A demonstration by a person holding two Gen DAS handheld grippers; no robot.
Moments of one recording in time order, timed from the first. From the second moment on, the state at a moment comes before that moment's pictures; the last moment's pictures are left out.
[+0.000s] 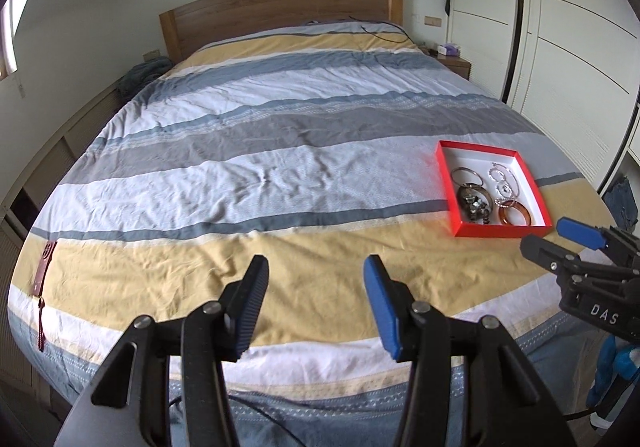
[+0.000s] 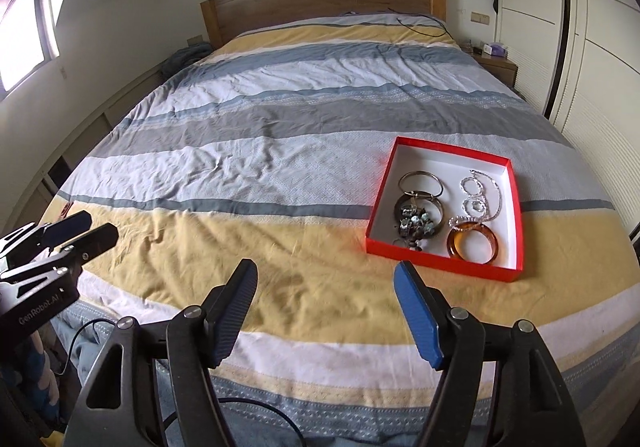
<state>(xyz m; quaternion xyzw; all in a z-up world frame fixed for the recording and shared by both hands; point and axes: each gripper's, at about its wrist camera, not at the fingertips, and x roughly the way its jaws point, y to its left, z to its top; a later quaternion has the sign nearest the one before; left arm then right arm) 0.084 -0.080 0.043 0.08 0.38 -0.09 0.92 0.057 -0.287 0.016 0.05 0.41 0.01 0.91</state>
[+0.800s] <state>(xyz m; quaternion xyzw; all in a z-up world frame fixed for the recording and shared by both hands) 0.012 -0.016 0.059 0.05 0.35 -0.03 0.94 -0.008 -0.257 0.022 0.04 0.39 0.02 0.92</state>
